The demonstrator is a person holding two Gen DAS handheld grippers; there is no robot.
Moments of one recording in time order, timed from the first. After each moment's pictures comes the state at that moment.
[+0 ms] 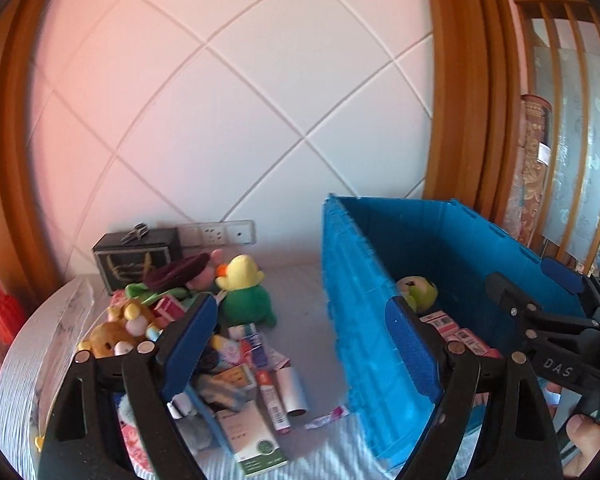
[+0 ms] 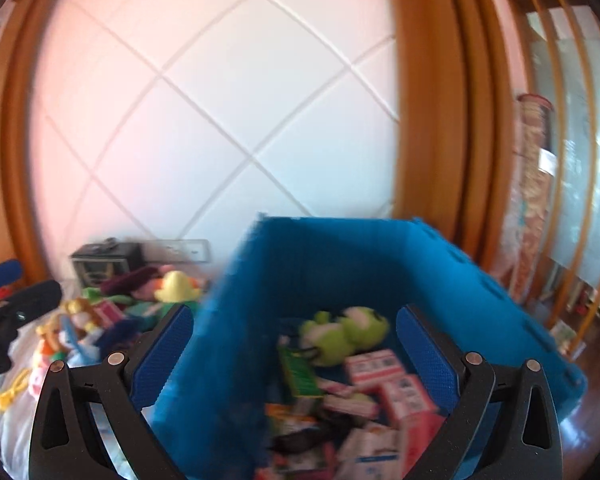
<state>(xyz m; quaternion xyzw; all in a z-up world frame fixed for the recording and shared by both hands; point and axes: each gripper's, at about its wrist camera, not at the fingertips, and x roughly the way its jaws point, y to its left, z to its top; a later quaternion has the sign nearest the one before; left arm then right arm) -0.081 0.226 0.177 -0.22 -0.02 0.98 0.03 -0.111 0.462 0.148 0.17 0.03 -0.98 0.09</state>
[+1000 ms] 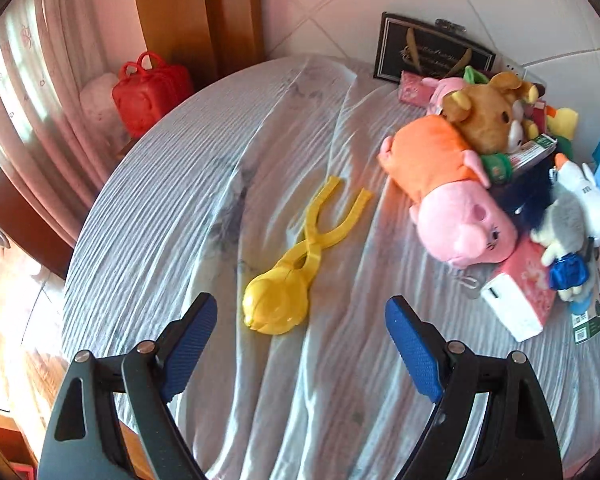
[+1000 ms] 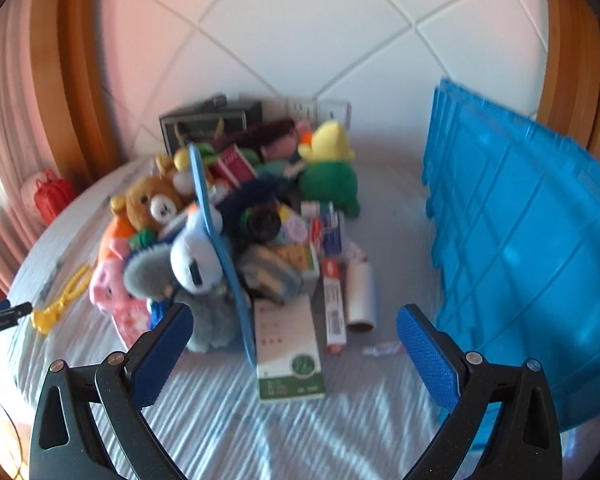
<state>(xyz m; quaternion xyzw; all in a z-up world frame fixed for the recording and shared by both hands) 0.024 -0.208 -0.096 -0.47 -0.13 0.84 -0.23 -0.094 0.244 -0.010 0.37 0.09 -0.90 0.20</state>
